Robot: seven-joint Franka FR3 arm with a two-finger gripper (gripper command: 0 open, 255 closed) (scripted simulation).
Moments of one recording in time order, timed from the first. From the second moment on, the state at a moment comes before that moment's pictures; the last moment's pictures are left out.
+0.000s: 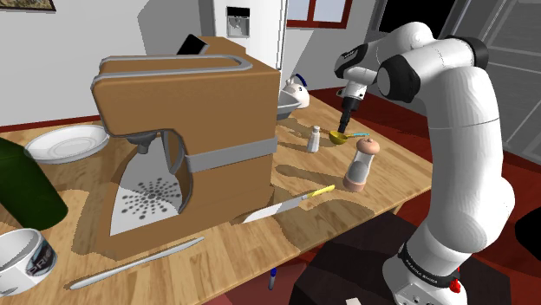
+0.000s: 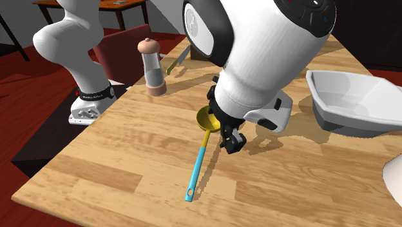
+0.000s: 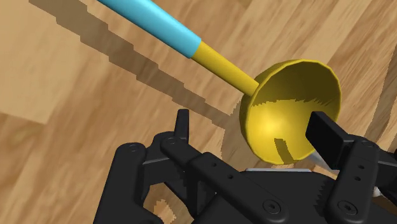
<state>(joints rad) -0.21 0.56 -0.69 -1.60 0.53 1.57 -1.28</state>
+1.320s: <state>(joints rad) -0.21 0.52 -0.71 -1.55 0.51 1.50 -1.25</state>
